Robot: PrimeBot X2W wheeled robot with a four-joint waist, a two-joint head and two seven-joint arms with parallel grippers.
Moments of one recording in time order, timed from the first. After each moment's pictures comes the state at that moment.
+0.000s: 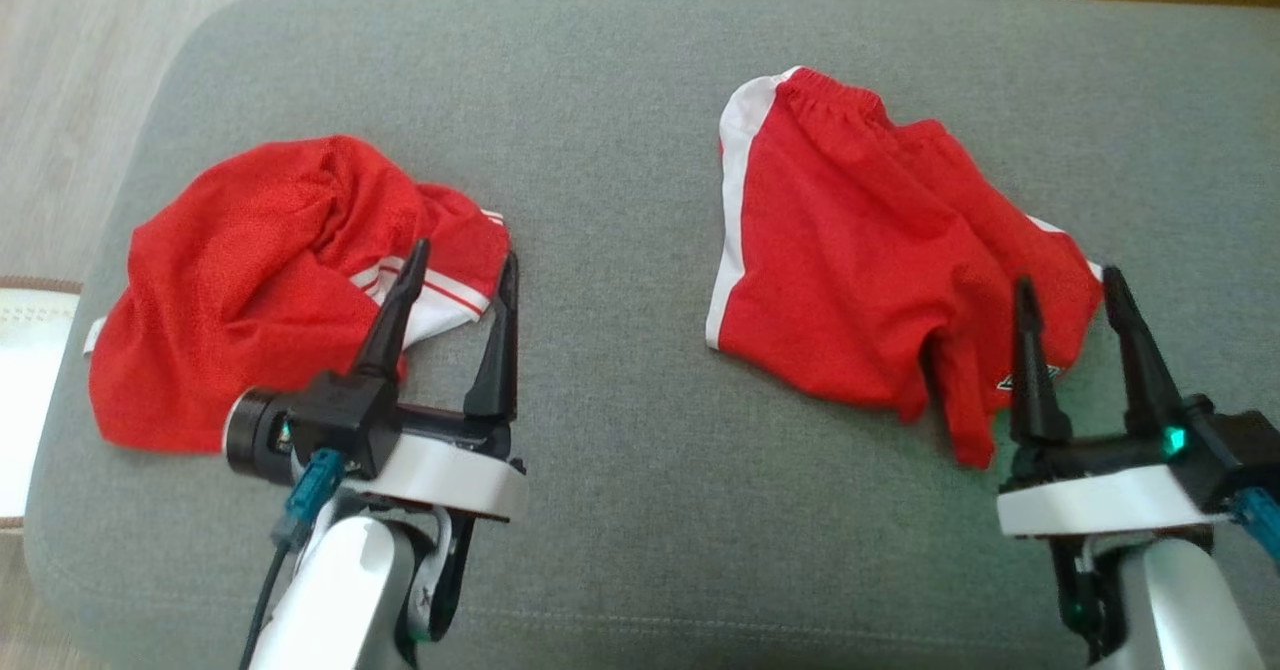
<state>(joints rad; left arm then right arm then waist) -0.19 0.13 -0.42 0.06 -0.21 0.16 -0.26 -0.06 -0.04 0.00 0.09 0.10 0.13 -0.26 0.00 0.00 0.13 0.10</state>
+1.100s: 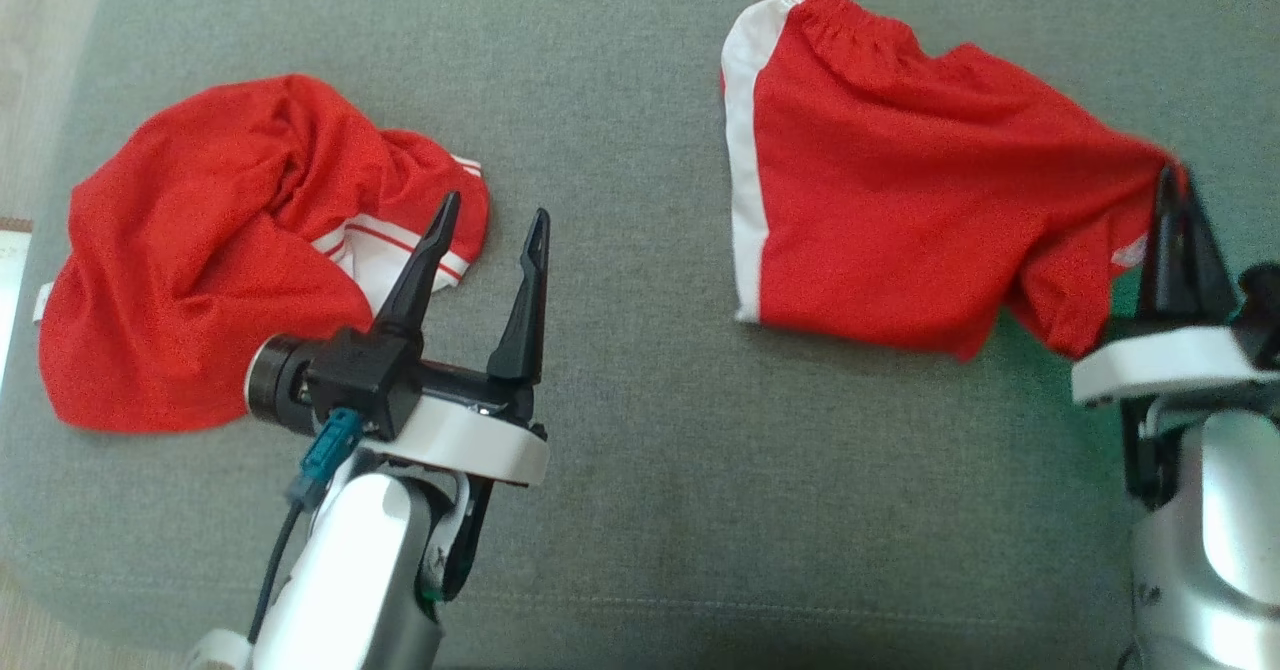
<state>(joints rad) -0.25 0.05 -0.37 0.10 -0.15 0.05 -0.26 -0.34 -0.04 -0.23 0.37 -0.10 0.13 -0.25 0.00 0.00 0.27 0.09</state>
